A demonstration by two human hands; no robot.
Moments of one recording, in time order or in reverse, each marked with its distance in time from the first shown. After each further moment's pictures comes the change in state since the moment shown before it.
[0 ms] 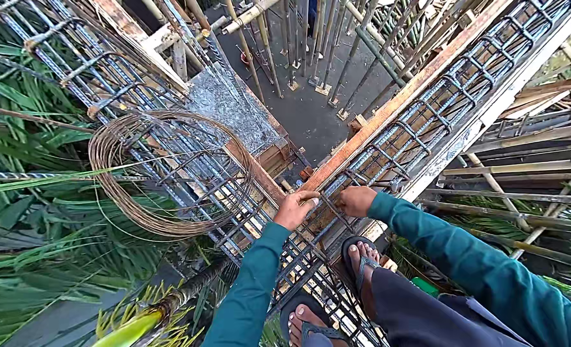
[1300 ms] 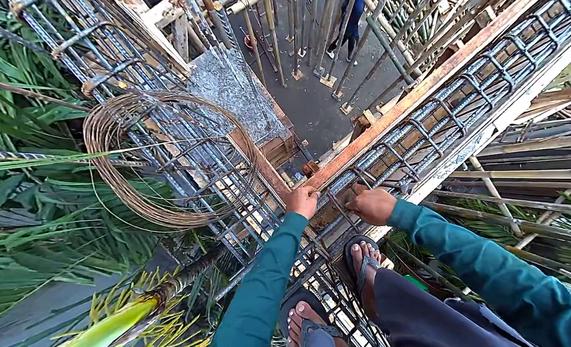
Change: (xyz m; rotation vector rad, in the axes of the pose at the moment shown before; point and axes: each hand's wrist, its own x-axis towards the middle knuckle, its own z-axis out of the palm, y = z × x) left_hand 0.029 -0.016 0.020 0.271 0.142 -0.246; right_hand -0.026 -0.001 -0.007 -0.149 -0.085 -0.046
